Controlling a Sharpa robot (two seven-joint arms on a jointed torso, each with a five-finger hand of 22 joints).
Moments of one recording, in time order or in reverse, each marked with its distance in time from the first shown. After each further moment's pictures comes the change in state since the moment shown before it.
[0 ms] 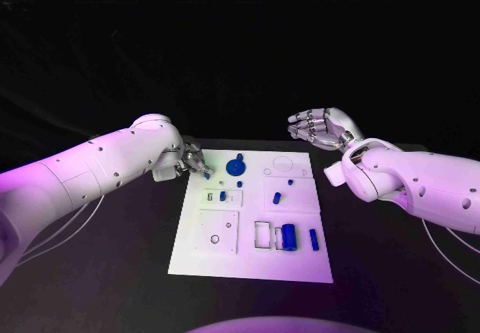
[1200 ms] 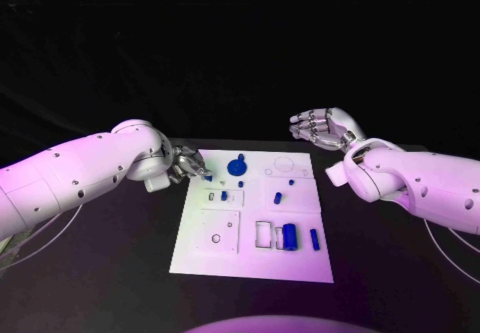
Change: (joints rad) left arm -0.010 -0.197 -0.001 0.290 0.183 -0.115 0.013; left_hand -0.002 -0.131 0.333 -0.019 0.005 0.001 -0.015 0.104 0.075 0.046 -0.015 0.015 0.034 -0.001 -0.006 0.008 0.000 0.000 0.010 -0.010 0.038 0.051; right arm -0.004 -0.007 0.000 0.001 0.000 0.003 0.001; right_hand 0.000 0.000 0.000 0.000 0.000 0.003 -0.003 0.000 -0.001 0.000 0.000 -0.004 0.000 0.000 0.000 0.000 -0.002 0.000 0.000 0.000 0.000 -0.003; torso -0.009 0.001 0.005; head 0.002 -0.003
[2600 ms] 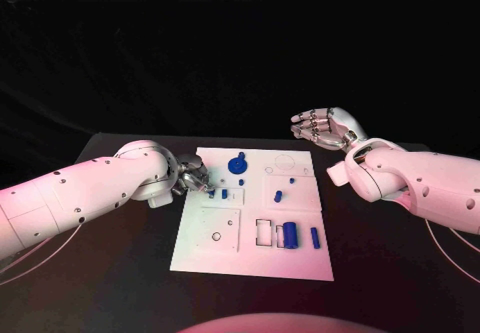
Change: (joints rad) left arm -0.073 -0.032 -0.002 0.094 -0.174 -0.050 0.030; left_hand -0.046 -0.028 0.036 -0.009 0.060 0.020 -0.002 0.017 0.004 0.019 -0.010 0.000 0.008 0.001 -0.008 0.004 0.000 0.000 0.005 -0.005 0.008 0.014; right arm -0.006 -0.003 0.000 0.001 0.001 0.001 0.001; right_hand 0.000 0.000 -0.005 0.000 0.000 0.000 0.000 -0.004 -0.001 0.000 0.000 0.000 0.000 0.000 0.000 0.000 -0.002 0.000 0.000 0.000 0.000 -0.002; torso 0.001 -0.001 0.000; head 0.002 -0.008
